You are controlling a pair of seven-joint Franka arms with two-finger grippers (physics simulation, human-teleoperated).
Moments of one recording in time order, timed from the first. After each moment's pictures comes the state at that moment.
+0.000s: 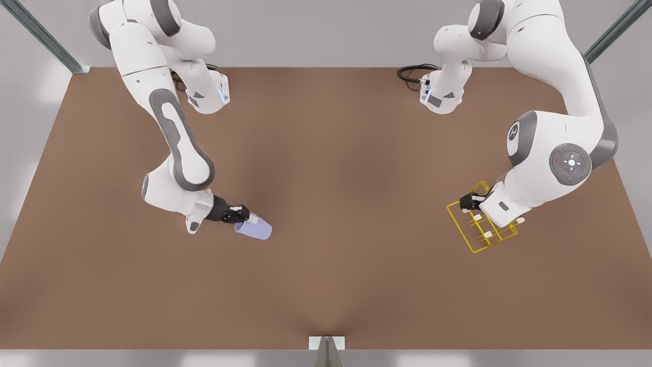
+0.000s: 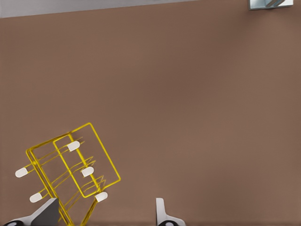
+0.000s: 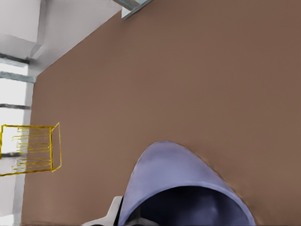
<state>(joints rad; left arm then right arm) -0.14 0.40 -0.03 -1.22 0.00 1.55 -0.08 0.11 0.44 0.20 -1.89 1.16 2.31 -0.56</state>
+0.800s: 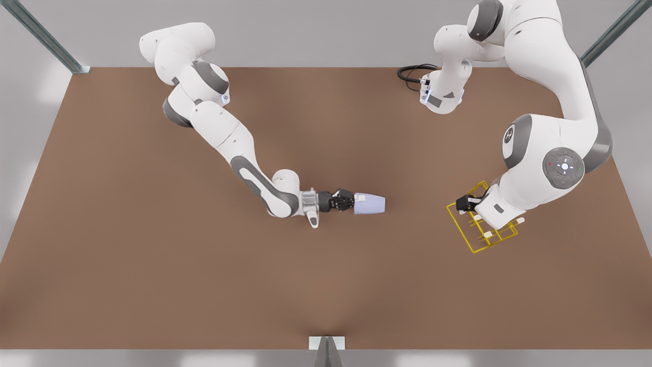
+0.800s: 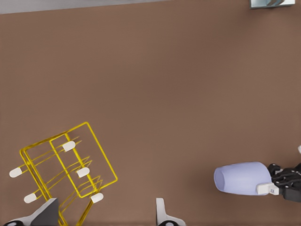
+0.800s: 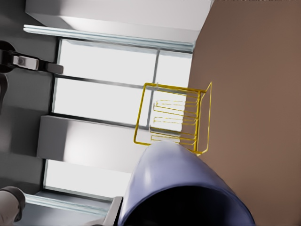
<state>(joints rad) -0.15 0.41 -0.03 -1.22 0.00 1.55 -0.10 0.32 1.11 0.51 -1.39 1.79 2.16 -1.24</state>
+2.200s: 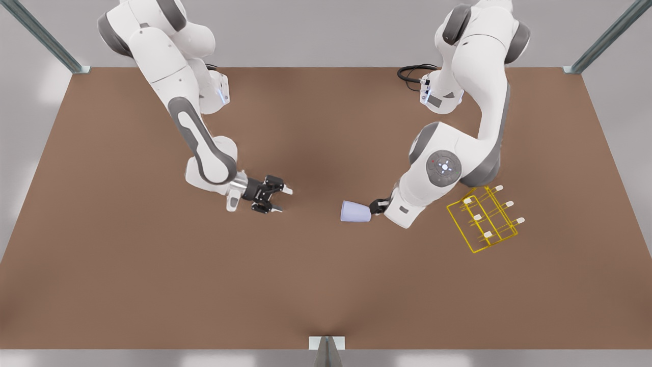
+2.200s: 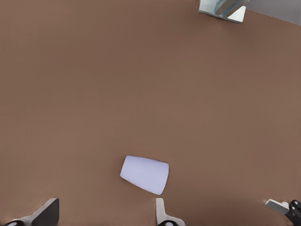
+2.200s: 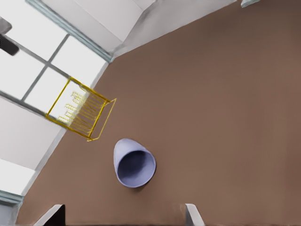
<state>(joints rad) -0.44 0.54 -0.04 -1.21 -0.13 1.76 -0.74 0.12 0.37 0.25 -2.11 1.57 2.39 -1.43</state>
